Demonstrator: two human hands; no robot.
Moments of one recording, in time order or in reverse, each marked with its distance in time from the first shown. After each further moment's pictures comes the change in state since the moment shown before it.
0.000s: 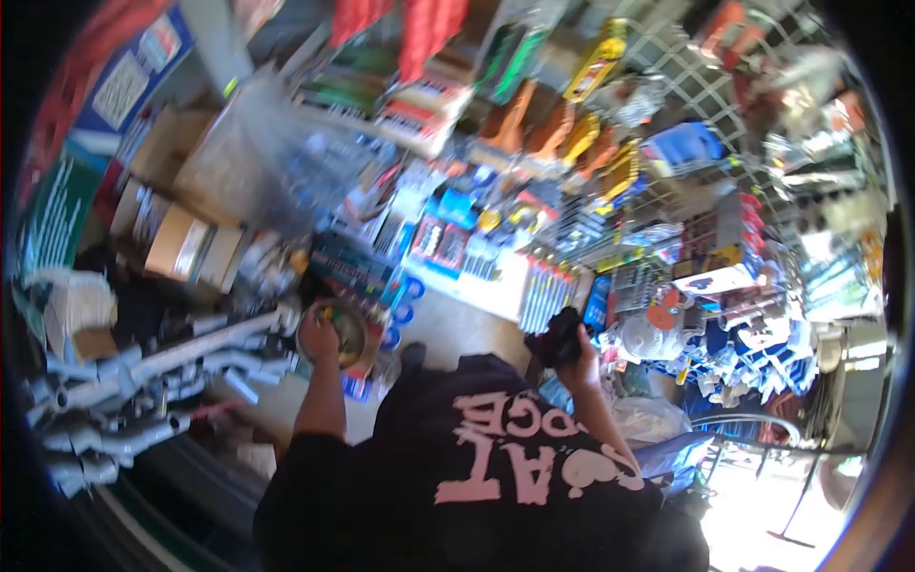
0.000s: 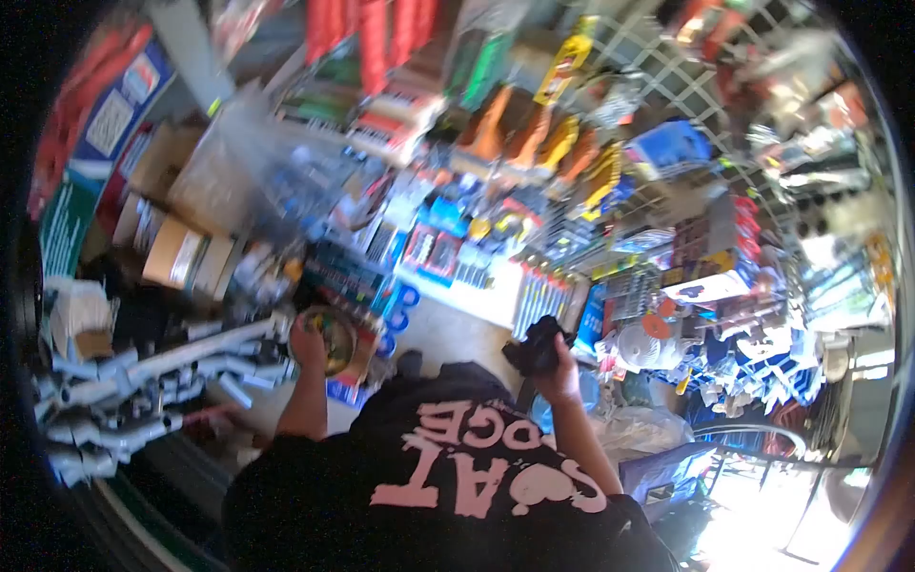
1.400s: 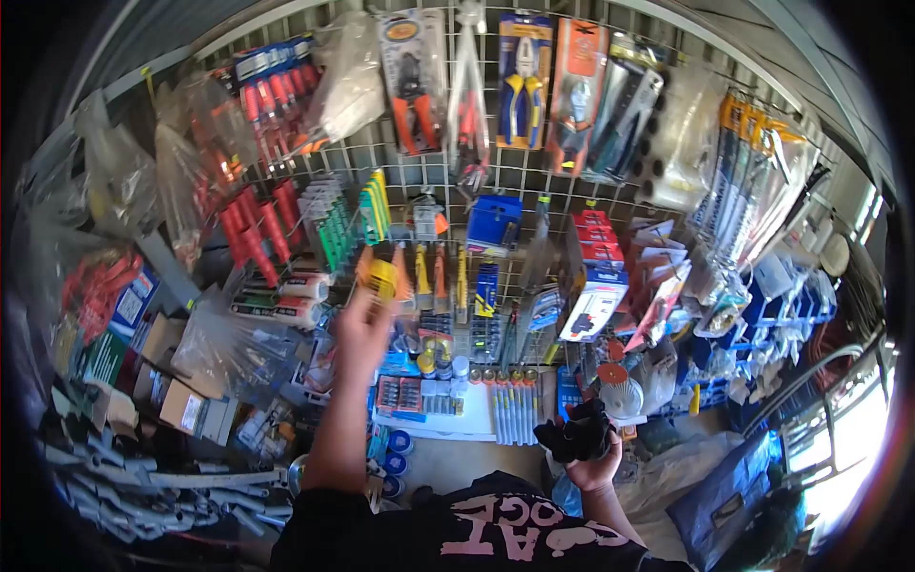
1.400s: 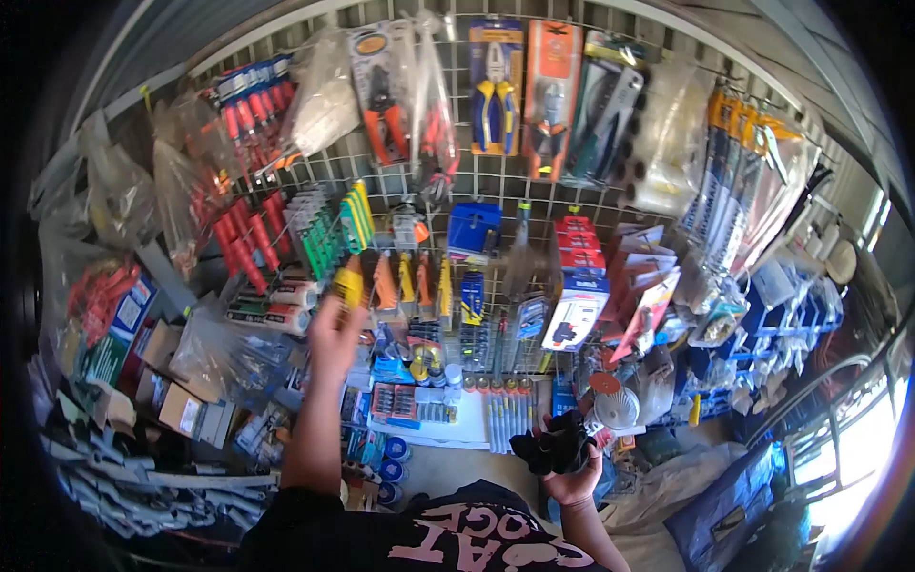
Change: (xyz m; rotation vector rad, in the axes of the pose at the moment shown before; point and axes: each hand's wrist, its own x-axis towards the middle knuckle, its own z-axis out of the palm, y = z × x) left_hand -0.112 0.580 -0.171 -0.779 -0.419 0.771; right_hand -0.141 -0.126 -0.091 0.528 -0.290 -0.393
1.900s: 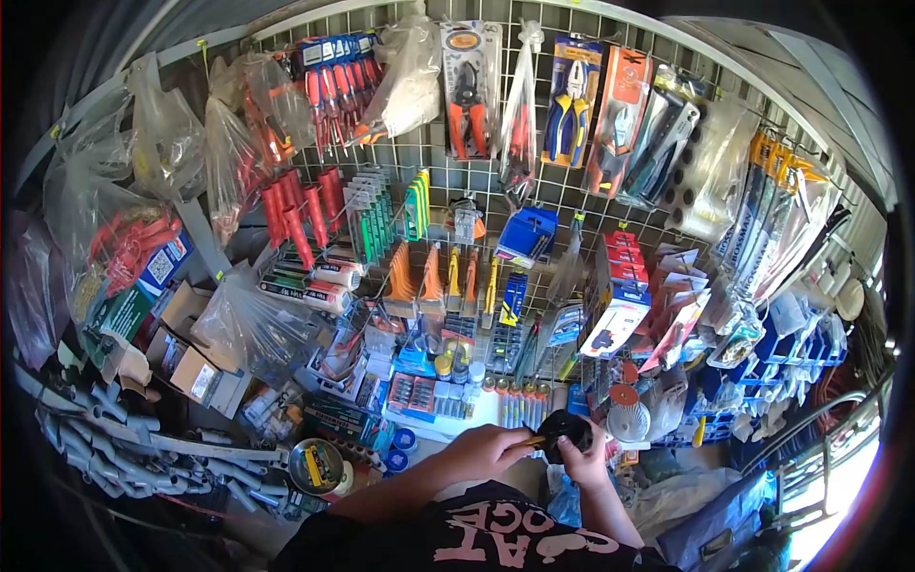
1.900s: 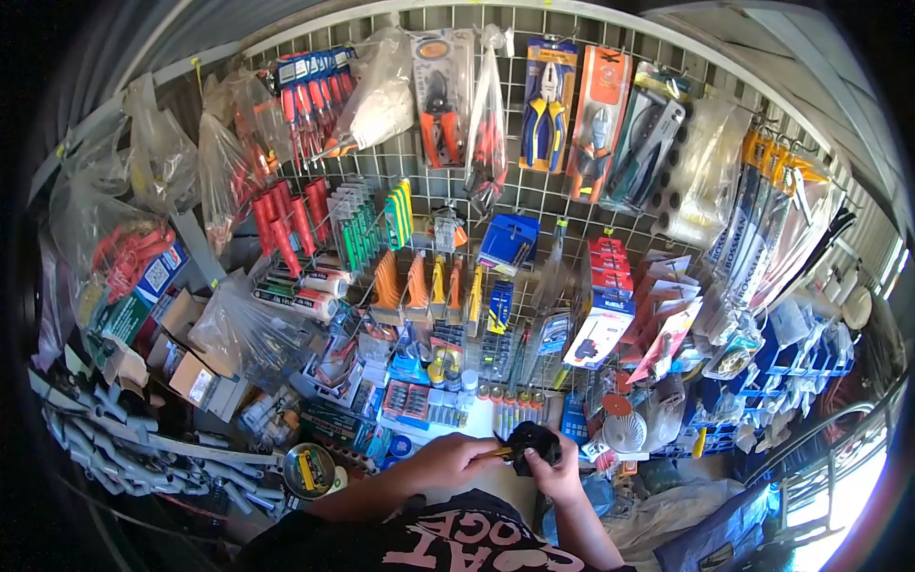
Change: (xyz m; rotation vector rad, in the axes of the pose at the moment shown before) left_hand -0.155 0.035 0.070 0.094 -0.929 0.107; right_hand 0.027 0.020 0.076 -1.249 -0.180 -0.229
